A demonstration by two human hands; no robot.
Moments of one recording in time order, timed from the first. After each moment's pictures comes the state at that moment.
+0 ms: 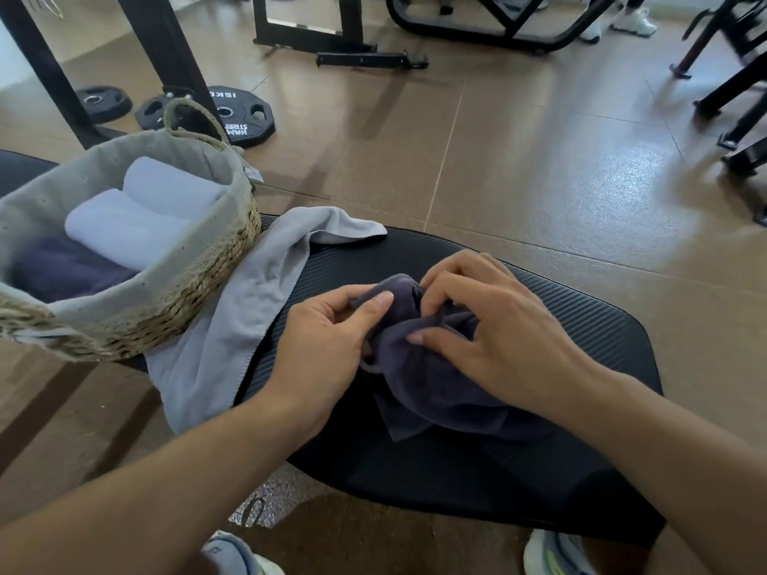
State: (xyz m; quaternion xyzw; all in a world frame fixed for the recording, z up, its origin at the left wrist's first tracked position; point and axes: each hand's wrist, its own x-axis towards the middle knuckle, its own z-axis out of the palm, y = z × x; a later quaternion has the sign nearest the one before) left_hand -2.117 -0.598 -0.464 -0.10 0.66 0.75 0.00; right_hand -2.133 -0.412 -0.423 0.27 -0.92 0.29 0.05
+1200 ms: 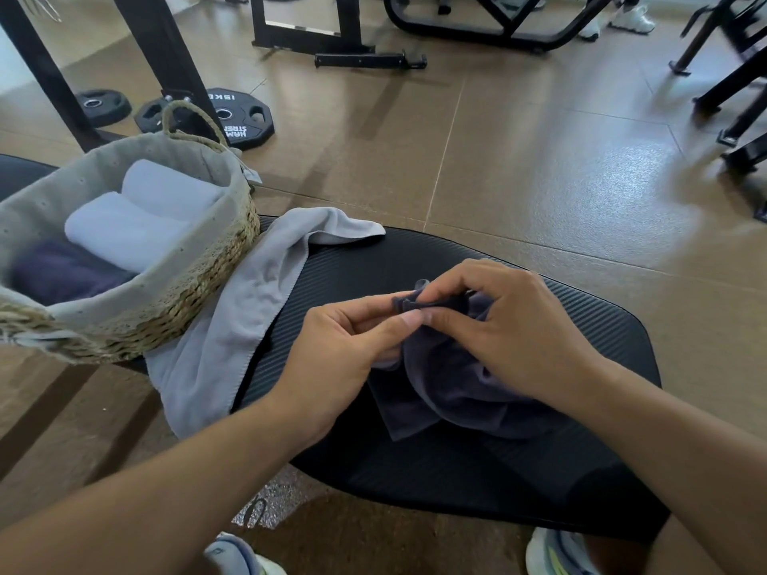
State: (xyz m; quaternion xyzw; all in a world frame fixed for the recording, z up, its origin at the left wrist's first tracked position) left_hand -2.104 -0.591 -0.446 -0.04 0.61 0.78 0.09; right_hand -2.139 -0.408 -0.424 0.20 -0.89 0.41 0.04
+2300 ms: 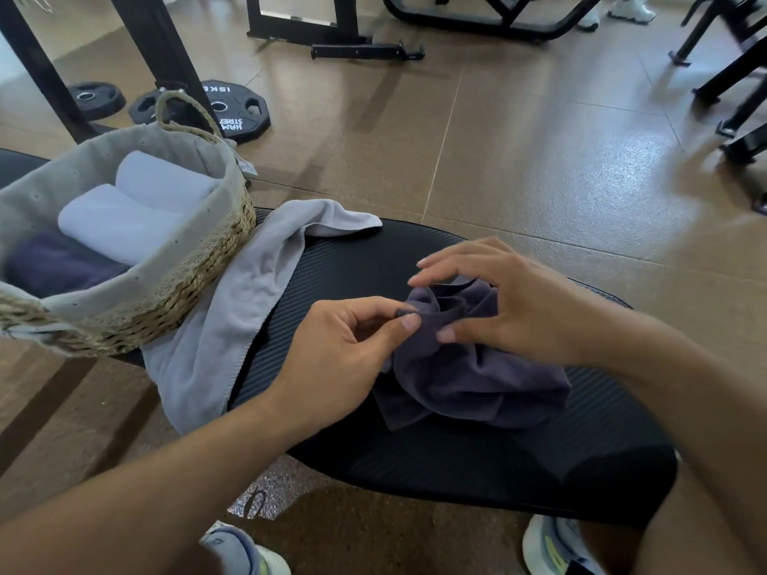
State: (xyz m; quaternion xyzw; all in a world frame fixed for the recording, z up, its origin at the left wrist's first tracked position) left_hand -2.104 -0.595 -0.461 0.05 0.75 0.66 0.03; right_hand -2.162 -0.381 -0.416 0.31 -0.90 0.28 -0.10
